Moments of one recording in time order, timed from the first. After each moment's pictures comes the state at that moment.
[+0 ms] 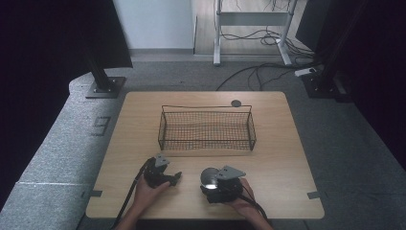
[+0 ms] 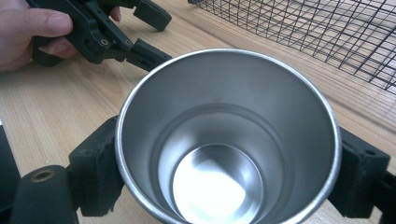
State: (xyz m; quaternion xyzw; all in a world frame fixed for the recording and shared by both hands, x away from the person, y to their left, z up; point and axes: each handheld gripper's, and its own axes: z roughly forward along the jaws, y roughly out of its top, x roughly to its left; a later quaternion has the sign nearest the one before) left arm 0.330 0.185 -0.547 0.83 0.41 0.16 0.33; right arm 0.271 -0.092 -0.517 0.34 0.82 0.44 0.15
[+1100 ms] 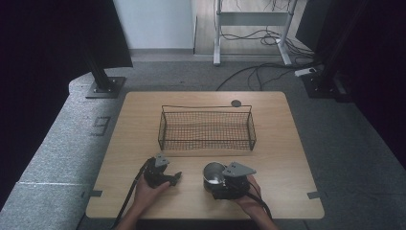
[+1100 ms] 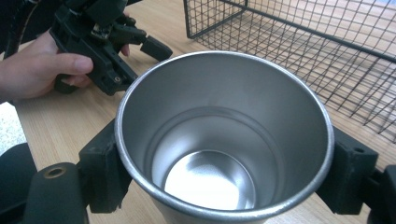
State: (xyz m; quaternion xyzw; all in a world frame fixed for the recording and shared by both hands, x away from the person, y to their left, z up) left arm 0.330 0.185 -0.547 0.83 0.41 0.16 0.33; right arm 0.268 -0.110 -0.488 0.33 0.80 0.48 0.16
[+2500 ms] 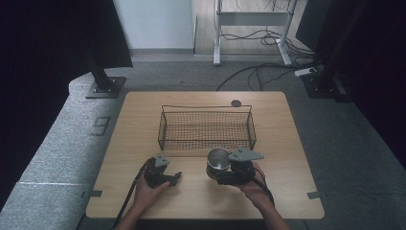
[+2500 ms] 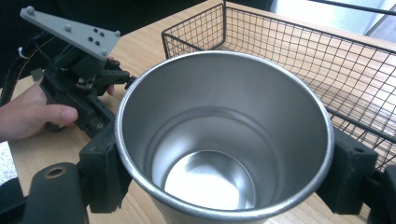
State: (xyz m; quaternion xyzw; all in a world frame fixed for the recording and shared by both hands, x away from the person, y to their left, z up) left arm 0.330 0.185 -0.547 0.83 0.41 0.16 0.33; right arm 0.296 -0.122 -0.453 0.35 0.78 0.50 0.16
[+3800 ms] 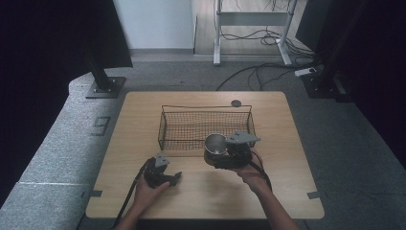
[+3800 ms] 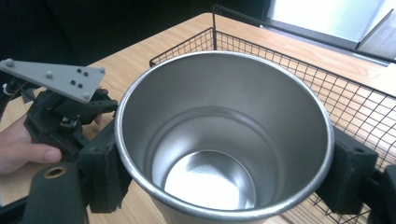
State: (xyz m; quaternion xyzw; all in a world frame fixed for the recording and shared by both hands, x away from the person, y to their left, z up) left arm 0.330 0.185 -0.547 0.83 0.41 0.16 0.33; right arm 0.329 -0.114 -0.423 0.35 0.78 0.50 0.17
